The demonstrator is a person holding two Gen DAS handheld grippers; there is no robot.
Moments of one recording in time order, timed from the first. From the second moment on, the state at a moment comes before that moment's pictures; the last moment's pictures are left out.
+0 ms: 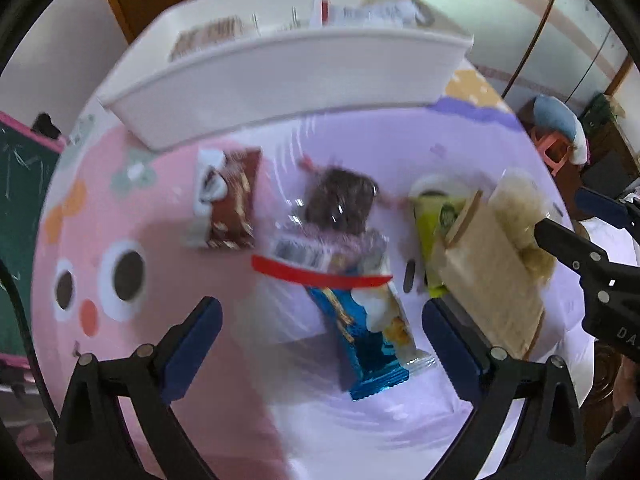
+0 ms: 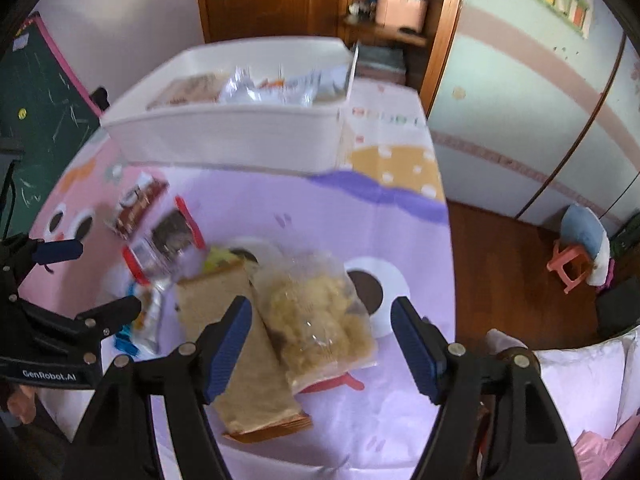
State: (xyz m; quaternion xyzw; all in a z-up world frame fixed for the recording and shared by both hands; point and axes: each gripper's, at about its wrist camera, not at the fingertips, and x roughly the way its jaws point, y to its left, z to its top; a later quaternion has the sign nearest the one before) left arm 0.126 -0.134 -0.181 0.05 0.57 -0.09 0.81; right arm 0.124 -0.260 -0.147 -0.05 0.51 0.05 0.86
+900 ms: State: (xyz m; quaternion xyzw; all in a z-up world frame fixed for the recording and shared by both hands) left arm 0.100 -0.126 -0.199 0.05 0.57 -0.14 0.81; right arm 0.128 -0.260 -0.186 -0.01 0.54 0.07 0.84
